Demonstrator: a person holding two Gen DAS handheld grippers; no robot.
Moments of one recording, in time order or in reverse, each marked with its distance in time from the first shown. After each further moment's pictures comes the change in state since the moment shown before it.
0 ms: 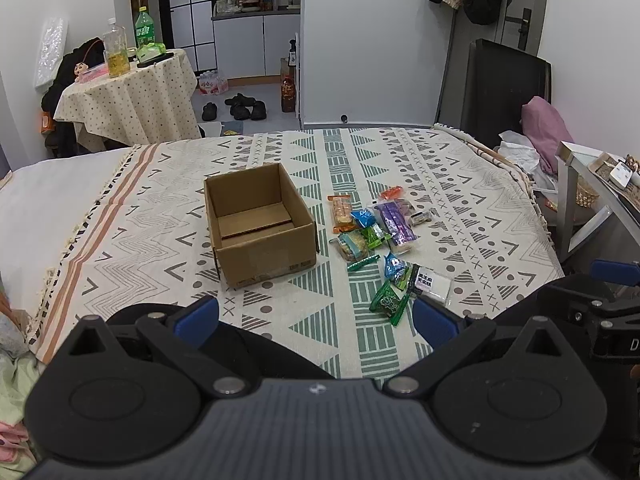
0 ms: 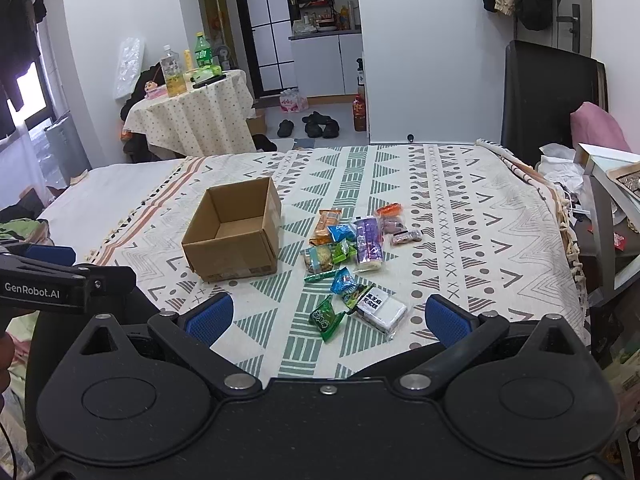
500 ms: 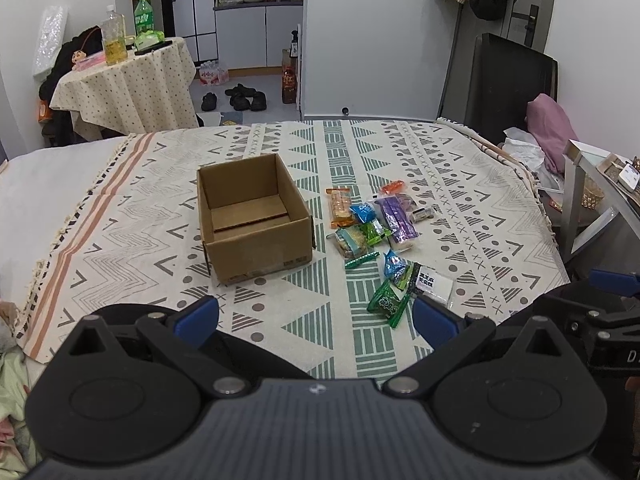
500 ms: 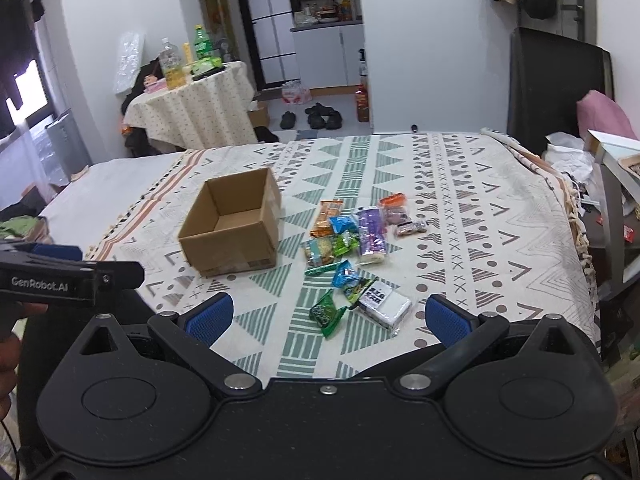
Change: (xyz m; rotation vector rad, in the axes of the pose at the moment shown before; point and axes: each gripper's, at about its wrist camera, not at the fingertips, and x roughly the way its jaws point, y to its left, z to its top) left arm 0.029 -0.002 0.003 -0.023 0.031 -0.006; right arm 0.021 -0.009 -0.002 0.019 0.025 0.013
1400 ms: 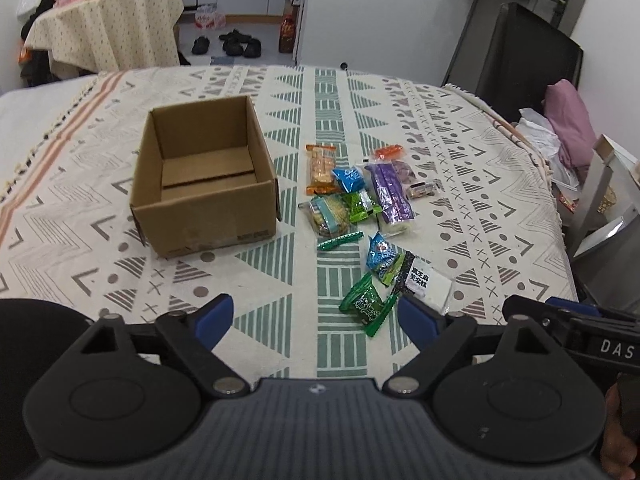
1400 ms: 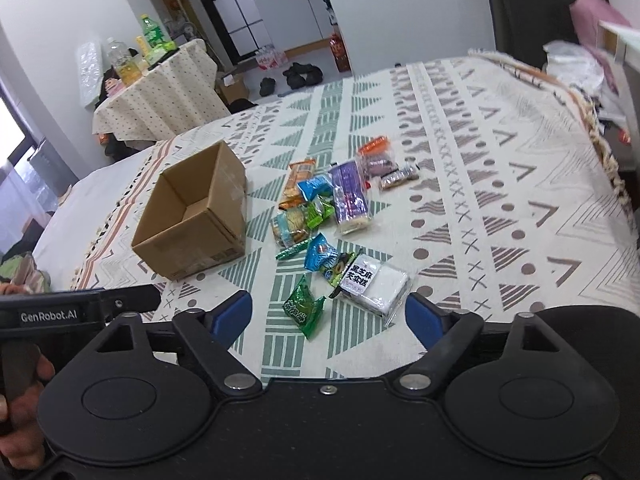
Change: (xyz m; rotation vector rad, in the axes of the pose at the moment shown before) left arm 0.113 -0.021 0.013 -0.105 0.149 -0.045; right arm 0.096 -0.062 0.002 0.196 0.146 0.053
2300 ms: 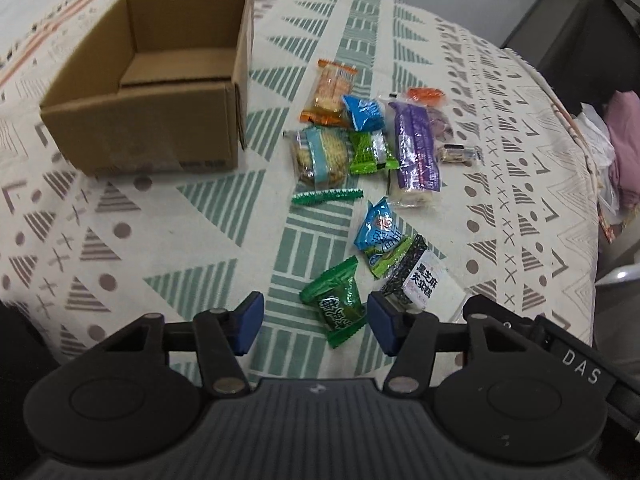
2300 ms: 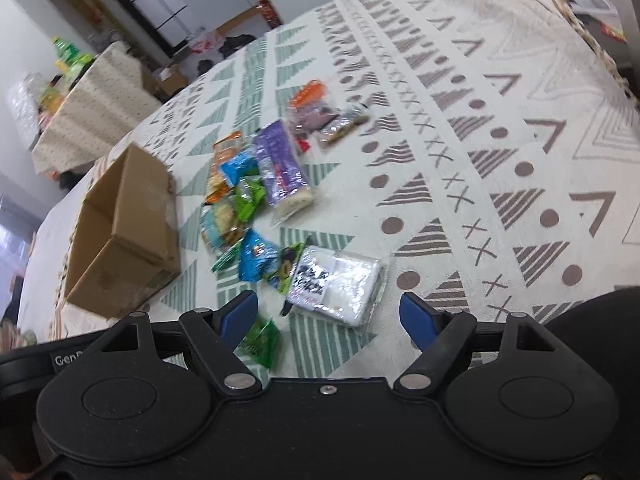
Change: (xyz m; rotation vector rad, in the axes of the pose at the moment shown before) left arm 0.119 -0.026 0.013 -0.237 0.229 0.016; right arm 0.098 -0.053 0.009 0.263 0.122 -0.049
